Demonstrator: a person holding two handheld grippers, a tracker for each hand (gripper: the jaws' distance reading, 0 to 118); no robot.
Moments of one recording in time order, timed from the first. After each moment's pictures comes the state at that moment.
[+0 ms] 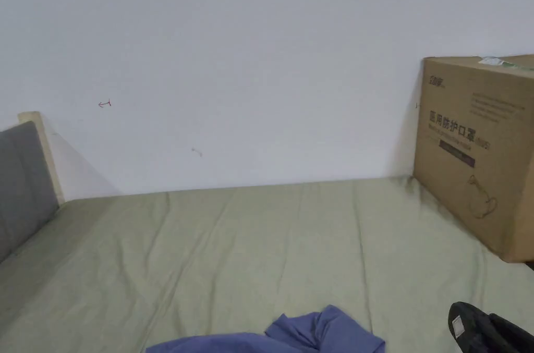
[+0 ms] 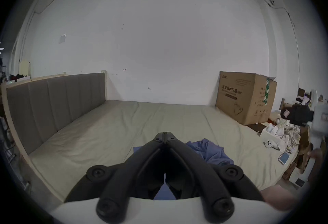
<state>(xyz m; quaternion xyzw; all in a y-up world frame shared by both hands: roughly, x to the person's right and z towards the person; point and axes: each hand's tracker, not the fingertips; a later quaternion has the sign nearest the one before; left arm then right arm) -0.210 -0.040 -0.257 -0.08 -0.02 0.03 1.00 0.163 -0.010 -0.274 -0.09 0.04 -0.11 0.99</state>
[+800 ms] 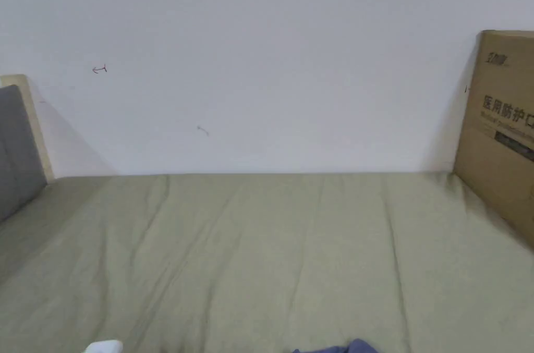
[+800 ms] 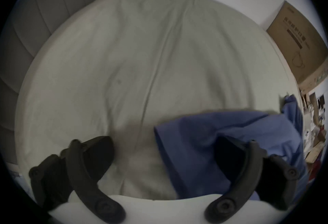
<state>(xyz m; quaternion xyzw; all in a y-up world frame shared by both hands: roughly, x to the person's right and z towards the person) -0.309 -0.252 -0.623 -0.50 0.02 0.04 0.86 0.186 -0.084 -0.372 -0.26 0.06 -0.10 0.96</state>
